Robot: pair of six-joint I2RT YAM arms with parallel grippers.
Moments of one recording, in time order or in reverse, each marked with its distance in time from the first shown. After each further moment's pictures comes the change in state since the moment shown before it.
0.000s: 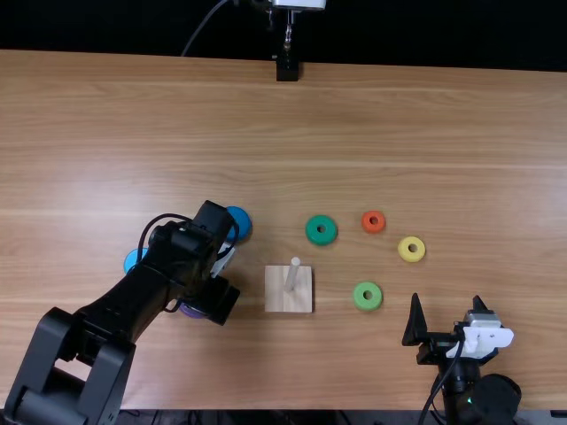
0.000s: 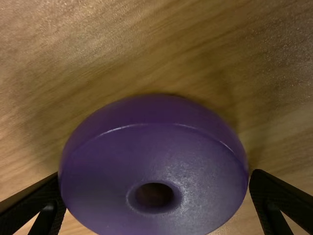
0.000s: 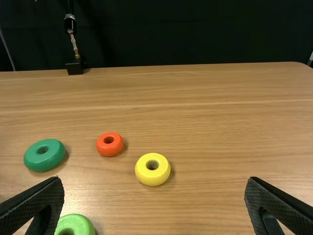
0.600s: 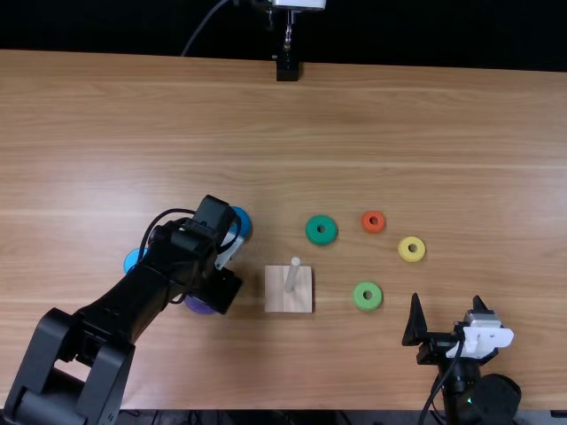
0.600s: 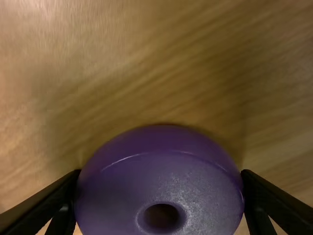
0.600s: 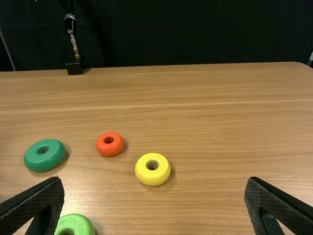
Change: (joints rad) left arm 0.000 -0.002 0.000 0.114 0.040 0.048; right arm 0.000 0.000 0.000 0.000 0.000 0.000
